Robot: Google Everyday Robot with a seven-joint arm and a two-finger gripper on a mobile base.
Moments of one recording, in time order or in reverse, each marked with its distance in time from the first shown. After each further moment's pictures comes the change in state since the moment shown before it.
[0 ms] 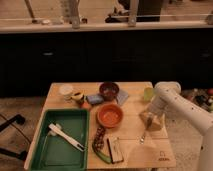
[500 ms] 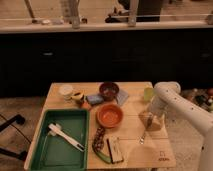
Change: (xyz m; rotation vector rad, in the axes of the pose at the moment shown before) arm -0.009 -0.009 -0.002 -0.012 0.028 -0.036
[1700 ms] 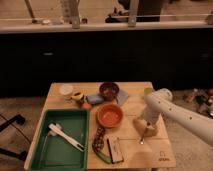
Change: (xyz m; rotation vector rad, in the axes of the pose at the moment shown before) arm -0.042 -0.003 0.013 -0.009 0.108 -0.041
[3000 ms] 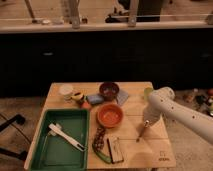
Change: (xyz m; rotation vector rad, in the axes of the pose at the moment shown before) arm 0.002 0.002 -0.015 0.001 -0.008 0.060
